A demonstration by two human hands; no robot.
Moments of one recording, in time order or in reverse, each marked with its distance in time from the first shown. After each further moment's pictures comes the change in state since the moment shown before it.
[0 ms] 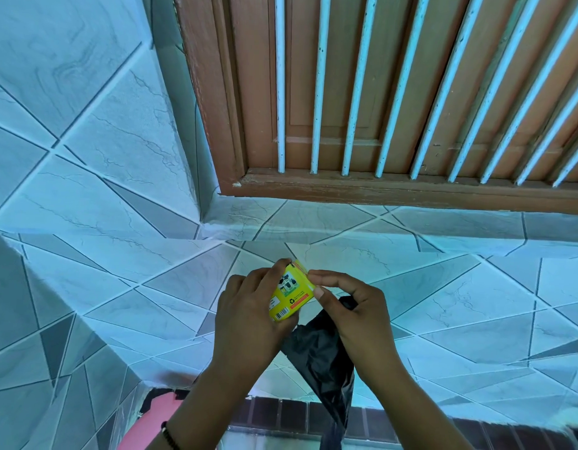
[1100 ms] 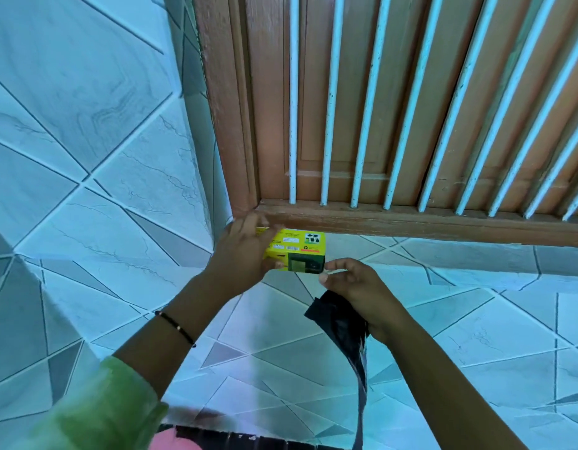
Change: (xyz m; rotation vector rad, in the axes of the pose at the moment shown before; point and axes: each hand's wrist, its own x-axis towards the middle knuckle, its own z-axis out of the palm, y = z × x) left_hand 0.126 -0.049 -0.025 0.322 -0.119 0.258; right_hand 0.078 -0.018 -0.007 0.030 -0.248 0.308
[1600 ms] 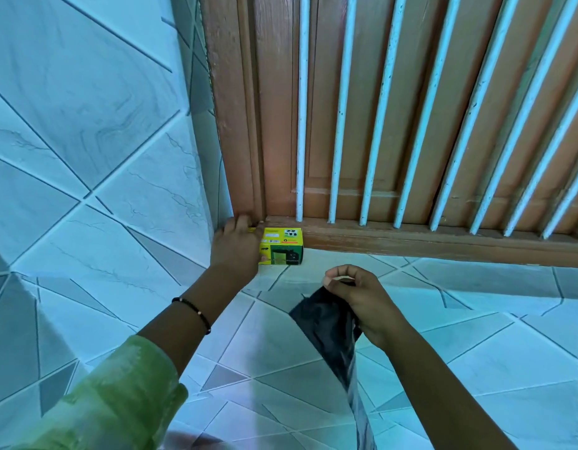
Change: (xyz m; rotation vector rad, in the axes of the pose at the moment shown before) left_hand 0.043 -0.029 0.015 0.240 -0.149 -0.250; right_hand 0.037 -0.003 0.009 0.118 0.021 -0.010
